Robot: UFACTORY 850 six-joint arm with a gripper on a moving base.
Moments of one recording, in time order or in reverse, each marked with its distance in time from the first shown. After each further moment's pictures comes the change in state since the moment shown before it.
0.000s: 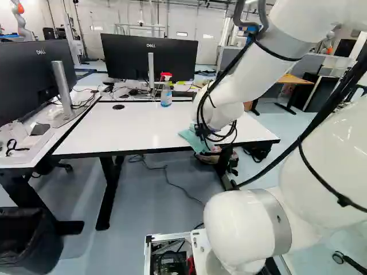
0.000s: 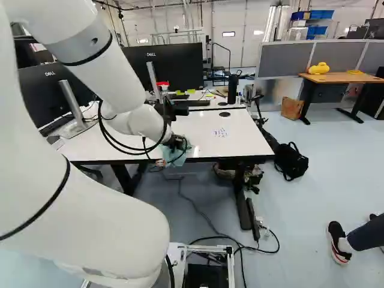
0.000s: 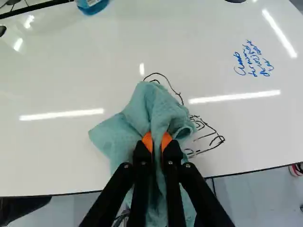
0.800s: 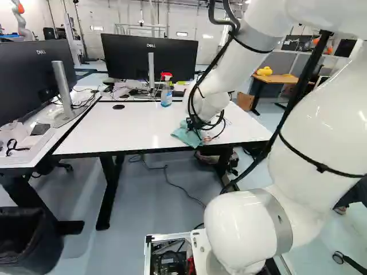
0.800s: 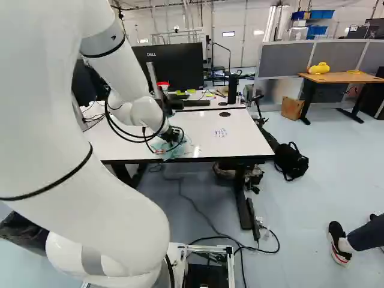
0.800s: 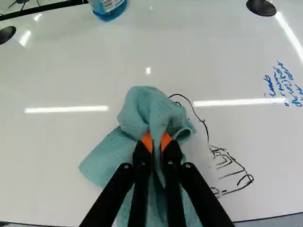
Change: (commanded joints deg) arm 1.8 -10.6 -10.2 0.0 0.0 0.0
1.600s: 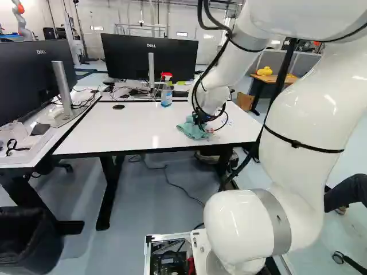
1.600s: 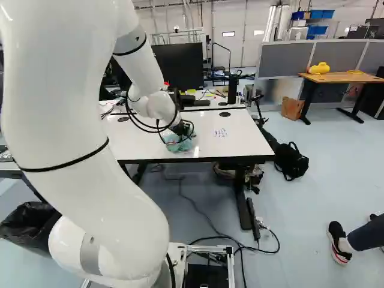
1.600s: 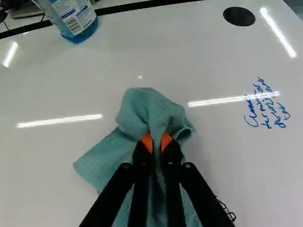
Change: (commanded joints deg) arm -5.5 -7.0 -7.5 0.0 0.0 0.0
